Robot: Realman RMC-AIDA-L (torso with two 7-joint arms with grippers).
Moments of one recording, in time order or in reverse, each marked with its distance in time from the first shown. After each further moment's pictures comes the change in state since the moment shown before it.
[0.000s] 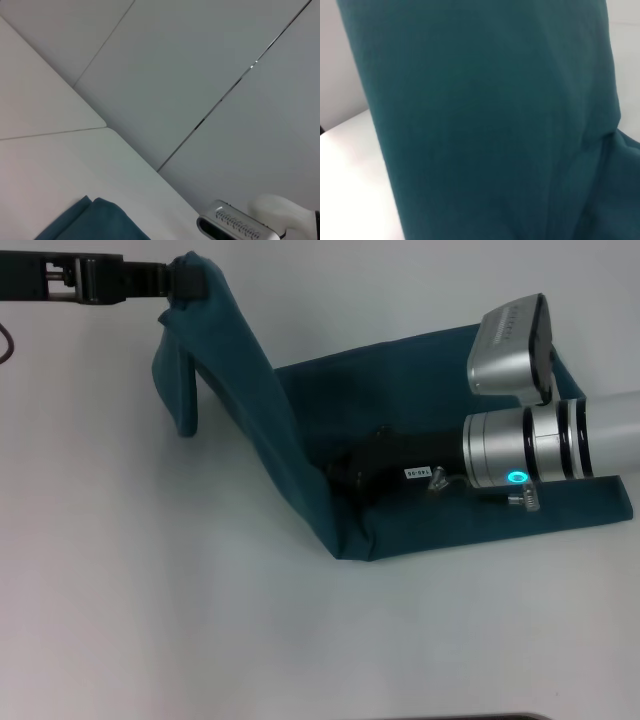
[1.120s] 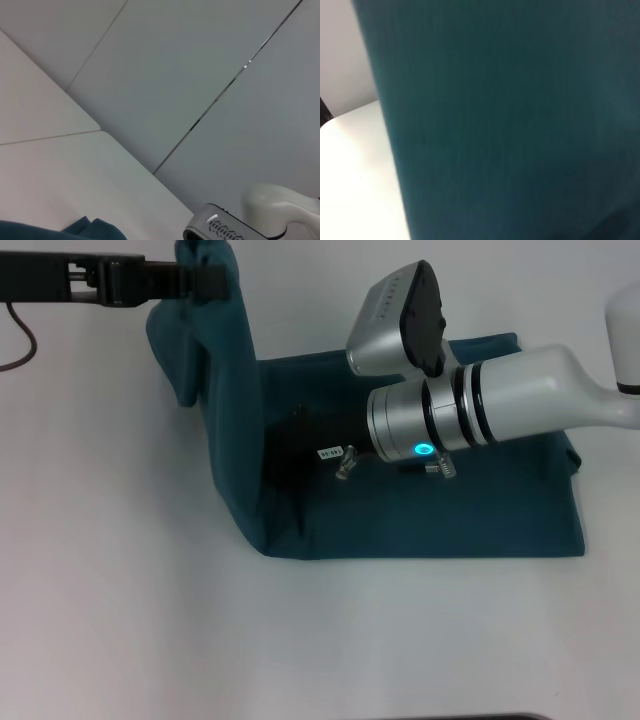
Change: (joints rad) left arm -0.009 -0.023 0.008 0.007 -0.002 -0.019 0.032; right arm 0.223 0.019 0.017 0.175 0.007 0.180 -0.053
